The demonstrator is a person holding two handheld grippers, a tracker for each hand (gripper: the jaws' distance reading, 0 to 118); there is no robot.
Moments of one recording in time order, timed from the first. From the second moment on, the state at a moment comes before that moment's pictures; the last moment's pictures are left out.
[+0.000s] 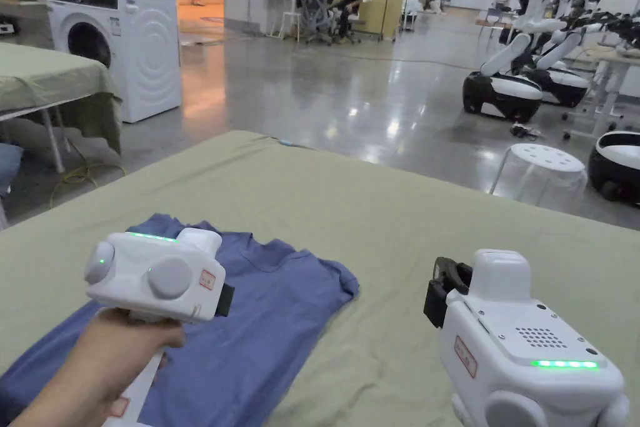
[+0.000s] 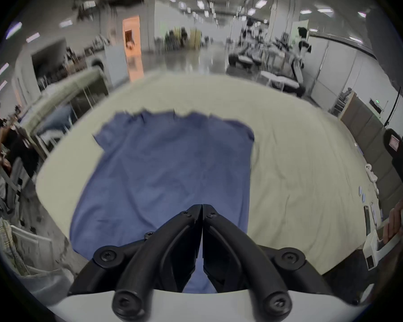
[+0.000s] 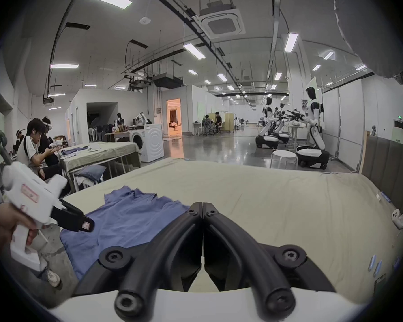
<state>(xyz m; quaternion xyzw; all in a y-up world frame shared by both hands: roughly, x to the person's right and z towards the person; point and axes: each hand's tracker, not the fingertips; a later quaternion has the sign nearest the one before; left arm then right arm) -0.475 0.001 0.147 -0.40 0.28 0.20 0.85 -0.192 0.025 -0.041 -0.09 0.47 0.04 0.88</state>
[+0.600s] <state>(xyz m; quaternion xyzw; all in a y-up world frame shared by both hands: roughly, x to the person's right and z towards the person) -0.573 -0.154 0.012 -0.47 0.33 0.17 0.80 -0.216 -0.032 -0.082 -0.17 0.43 0.08 0.88</state>
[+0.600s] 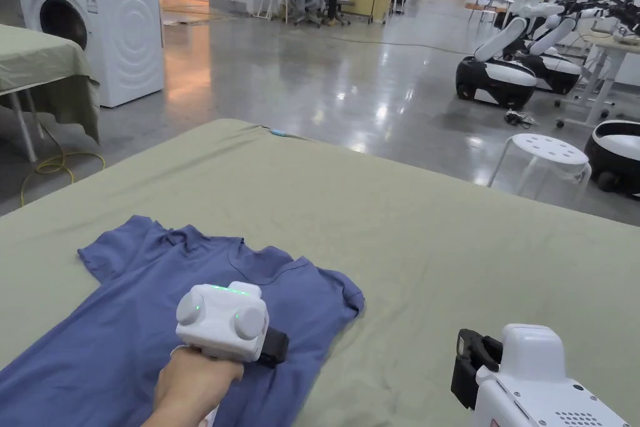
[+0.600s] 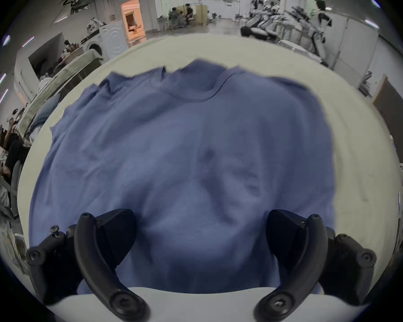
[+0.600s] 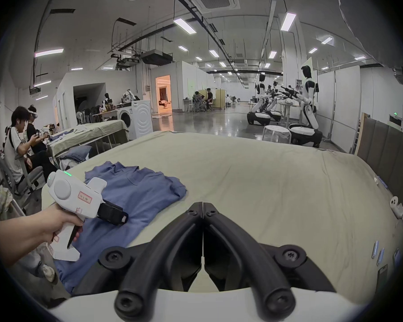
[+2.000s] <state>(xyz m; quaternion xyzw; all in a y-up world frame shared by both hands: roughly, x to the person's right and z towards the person) -0.158 -0.082 -0.257 -0.39 -0.02 0.10 0.91 0.091 -0.024 -0.173 -0.18 0.19 0.01 0.96</state>
